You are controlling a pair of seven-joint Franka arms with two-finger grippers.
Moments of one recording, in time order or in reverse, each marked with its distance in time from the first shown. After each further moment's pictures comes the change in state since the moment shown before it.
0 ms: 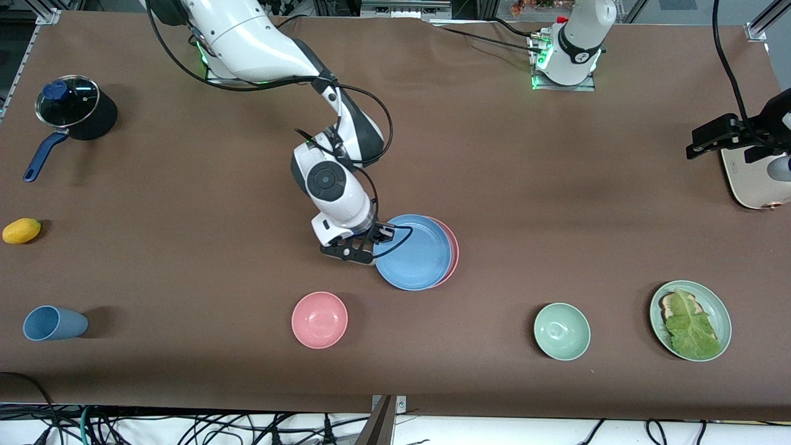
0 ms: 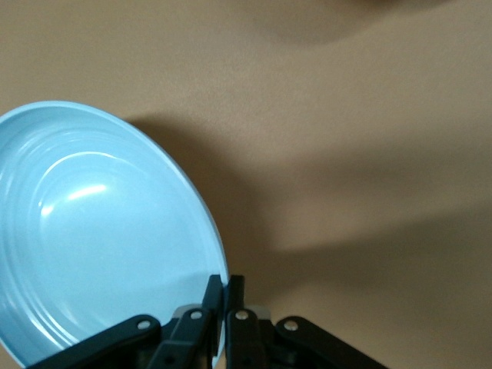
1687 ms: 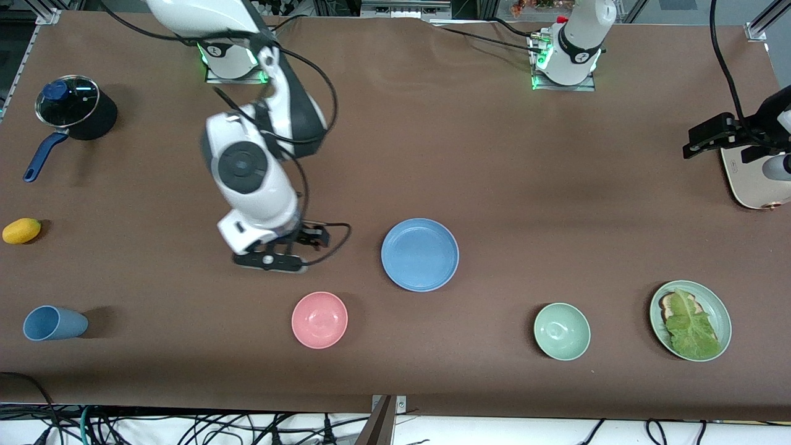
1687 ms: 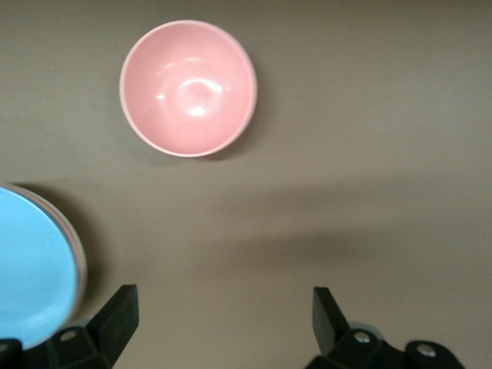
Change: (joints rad) left arm -0.003 0.000 -0.005 0.001 0.000 0.000 0.000; right arm -0.018 -0.266 -0.267 0.026 -0.072 -0.427 -0.393
